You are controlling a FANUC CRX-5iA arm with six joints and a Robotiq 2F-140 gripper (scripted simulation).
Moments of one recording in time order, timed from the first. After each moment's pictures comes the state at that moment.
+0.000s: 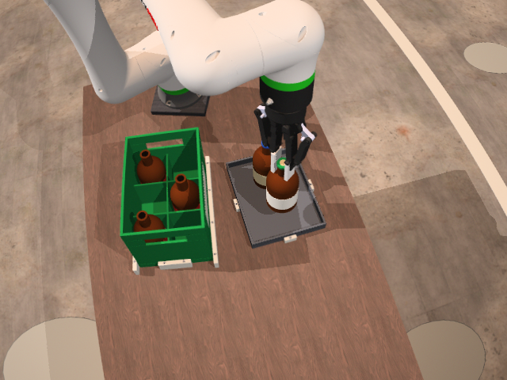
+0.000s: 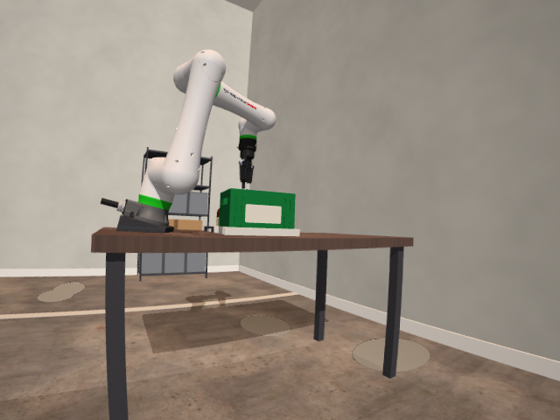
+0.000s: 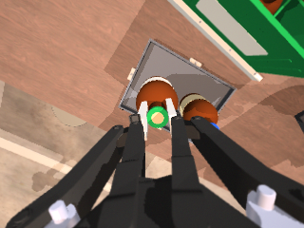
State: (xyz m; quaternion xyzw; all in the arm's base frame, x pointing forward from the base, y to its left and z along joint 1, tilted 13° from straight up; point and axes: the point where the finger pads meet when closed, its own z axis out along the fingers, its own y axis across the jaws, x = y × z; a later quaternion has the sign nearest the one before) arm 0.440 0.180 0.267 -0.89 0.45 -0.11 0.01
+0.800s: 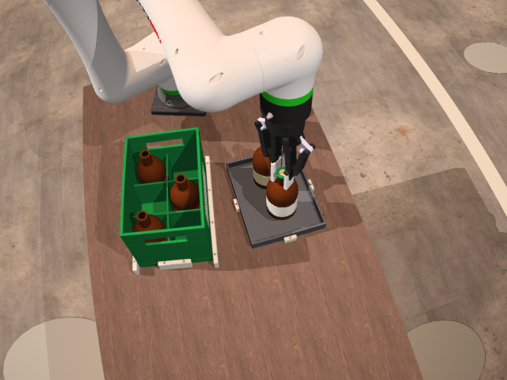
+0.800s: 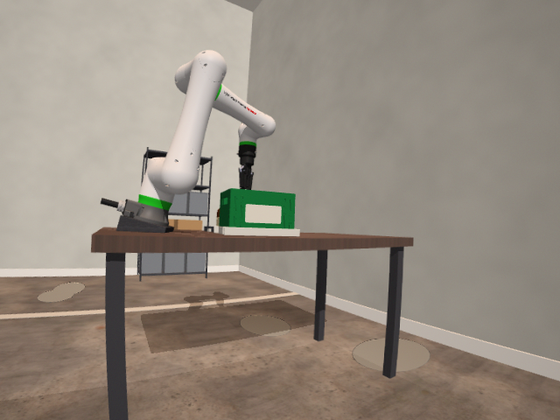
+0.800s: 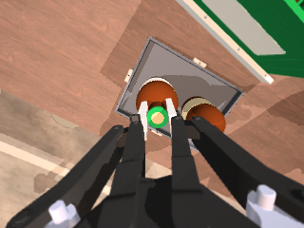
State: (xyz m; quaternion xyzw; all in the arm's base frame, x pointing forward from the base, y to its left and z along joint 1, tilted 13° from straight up) arm 0.447 0.177 0.232 -0.89 0.45 -0.11 0.01
